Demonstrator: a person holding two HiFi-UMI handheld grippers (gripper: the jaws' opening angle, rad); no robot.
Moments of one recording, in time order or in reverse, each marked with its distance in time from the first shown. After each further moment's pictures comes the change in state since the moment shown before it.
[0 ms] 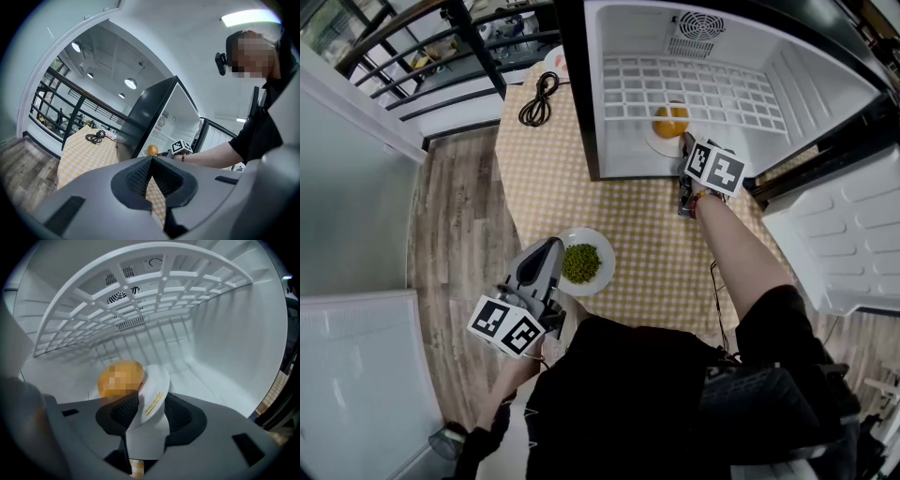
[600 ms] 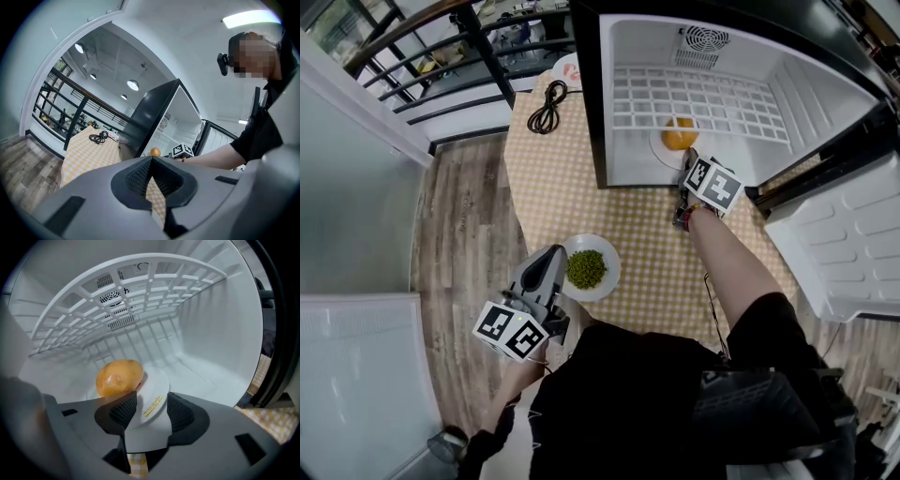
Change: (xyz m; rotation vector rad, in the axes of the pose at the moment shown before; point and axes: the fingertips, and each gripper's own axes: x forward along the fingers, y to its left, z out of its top) left arm -0.007 0.007 -0.001 -0.019 -0.020 0.023; right arm -0.003 -0.009 -0.016 0.097 -0.033 -0.093
